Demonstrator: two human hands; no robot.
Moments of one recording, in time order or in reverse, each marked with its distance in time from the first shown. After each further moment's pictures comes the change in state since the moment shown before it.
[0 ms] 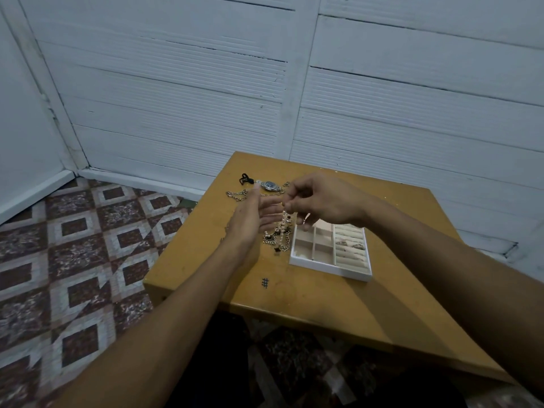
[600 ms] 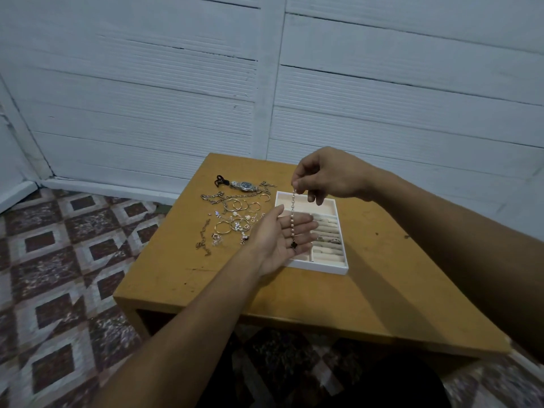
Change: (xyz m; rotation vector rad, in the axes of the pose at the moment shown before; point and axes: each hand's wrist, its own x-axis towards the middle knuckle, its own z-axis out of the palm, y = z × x) left_hand -0.014 -0.003 0.068 -0.384 -0.320 -0.470; right_hand -0.013 0.009 -0.056 -0.173 0.139 0.067
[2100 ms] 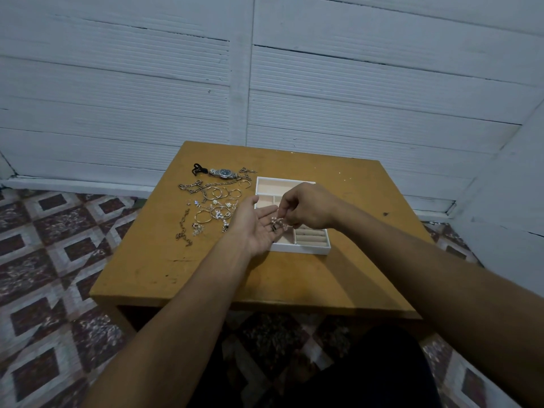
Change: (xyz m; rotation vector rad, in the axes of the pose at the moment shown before) left_hand 0.017 -0.005 -0.001 -0.221 0.138 -0.081; right_hand -0.020 0.048 0.059 -0.171 -0.011 0.194
